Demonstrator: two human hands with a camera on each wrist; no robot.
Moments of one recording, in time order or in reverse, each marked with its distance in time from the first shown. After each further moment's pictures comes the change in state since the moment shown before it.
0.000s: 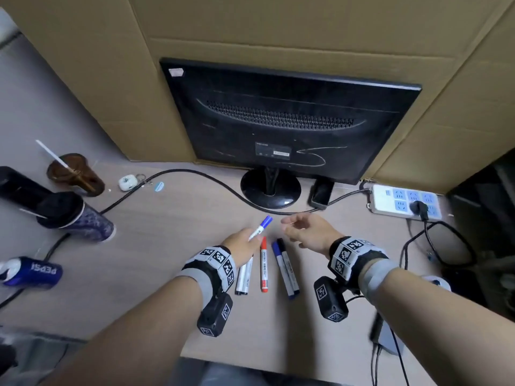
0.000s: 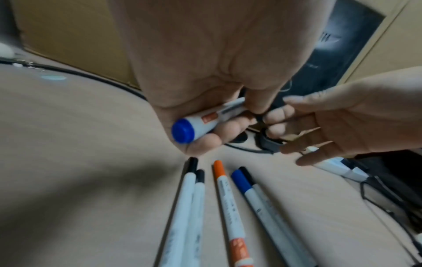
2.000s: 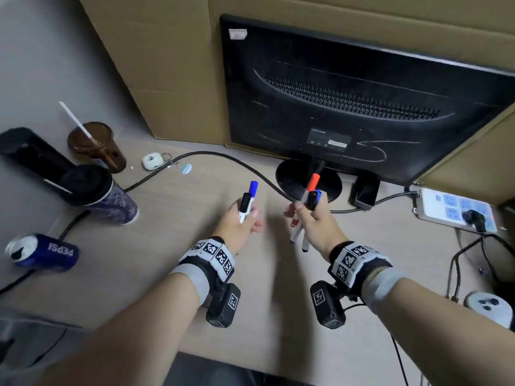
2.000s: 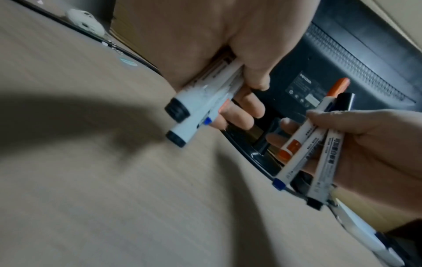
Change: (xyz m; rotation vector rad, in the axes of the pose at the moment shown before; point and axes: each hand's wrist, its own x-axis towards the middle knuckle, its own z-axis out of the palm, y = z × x) left_hand 0.006 -0.078 -0.060 -0.659 0.279 0.189; right_hand 0.035 -0.037 0.108 0.139 0.208 -0.206
